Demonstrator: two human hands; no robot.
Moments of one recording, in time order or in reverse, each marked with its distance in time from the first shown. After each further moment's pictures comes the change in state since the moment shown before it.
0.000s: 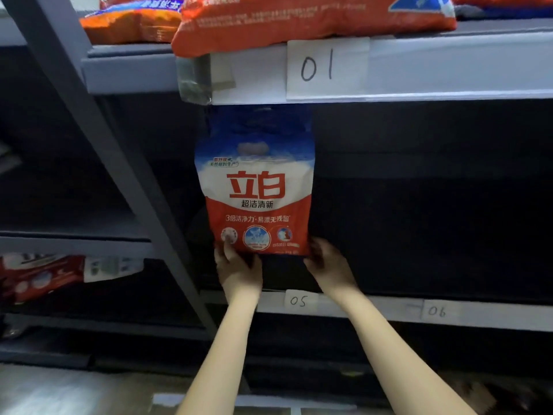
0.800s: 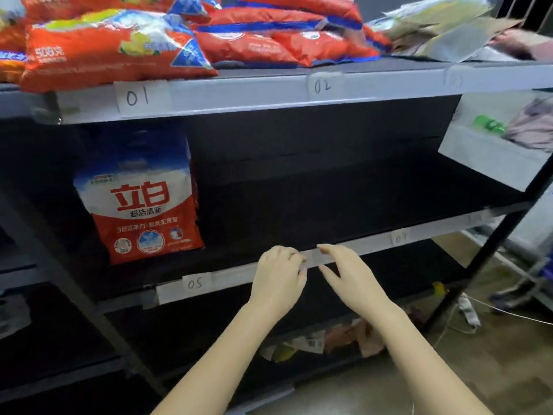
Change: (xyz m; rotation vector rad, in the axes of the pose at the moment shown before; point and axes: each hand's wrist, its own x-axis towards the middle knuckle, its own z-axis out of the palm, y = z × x) left_hand -0.218 0.102 0.045 0.355 -0.393 1.198; right_hand -0.208 0.056 -0.172 -0.467 0.317 -0.041
